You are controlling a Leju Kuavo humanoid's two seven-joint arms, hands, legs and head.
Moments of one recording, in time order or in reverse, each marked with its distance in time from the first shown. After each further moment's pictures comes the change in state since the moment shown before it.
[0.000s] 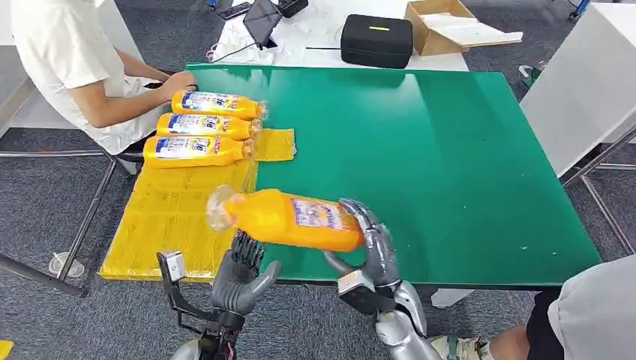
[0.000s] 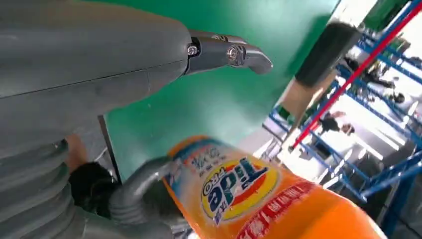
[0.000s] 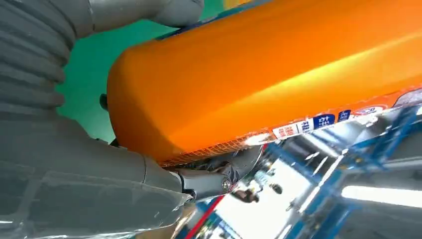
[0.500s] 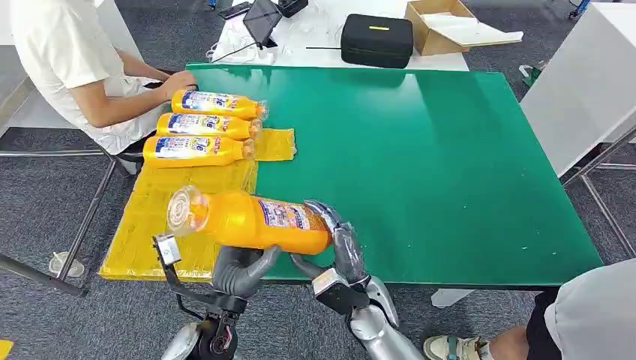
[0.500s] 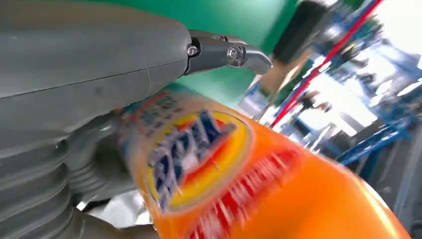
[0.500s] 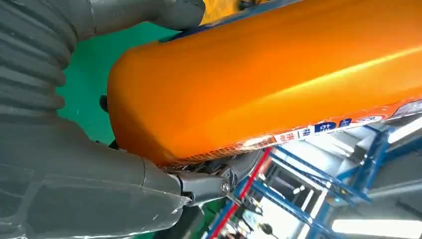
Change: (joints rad) left arm -0.056 -0.030 0.026 -0.024 0.018 -0.028 -0.020; right arm -0.086 0.056 0.116 0.147 -0.087 0.045 -0.036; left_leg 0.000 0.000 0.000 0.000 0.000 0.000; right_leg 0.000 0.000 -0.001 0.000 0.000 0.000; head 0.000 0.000
